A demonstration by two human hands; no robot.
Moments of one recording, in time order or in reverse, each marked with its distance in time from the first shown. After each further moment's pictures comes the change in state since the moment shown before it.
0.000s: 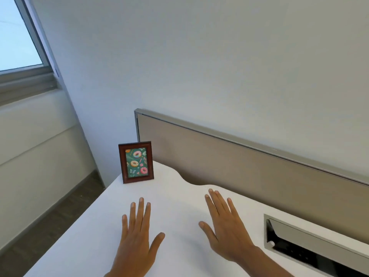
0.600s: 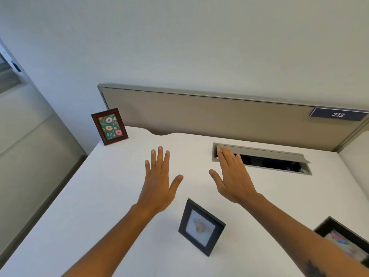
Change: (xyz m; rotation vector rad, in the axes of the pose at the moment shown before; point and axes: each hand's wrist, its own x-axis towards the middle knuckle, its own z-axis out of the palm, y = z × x) left_hand -0.158 0.199 -0.072 -0.068 0.001 0.335; right_hand -0.265 0.034 -0.083 0.106 0.151 0.305
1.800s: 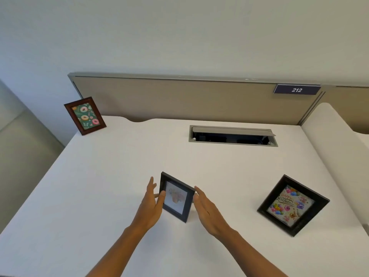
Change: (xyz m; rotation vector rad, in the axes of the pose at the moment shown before) left_hand -0.125 0.026 0.100 -0.626 -0.260 -0.355; right_hand -0.188 -0.027 0.062 0.975 -0.314 0.436
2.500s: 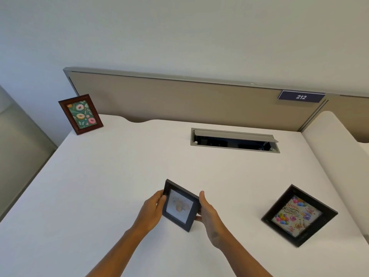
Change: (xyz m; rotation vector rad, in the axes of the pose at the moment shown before) left_hand 0.027 -0.008 -0.011 -0.028 -0.107 0.052; right_hand 0.027 -0.029 0.023 0.487 0.018 0.275
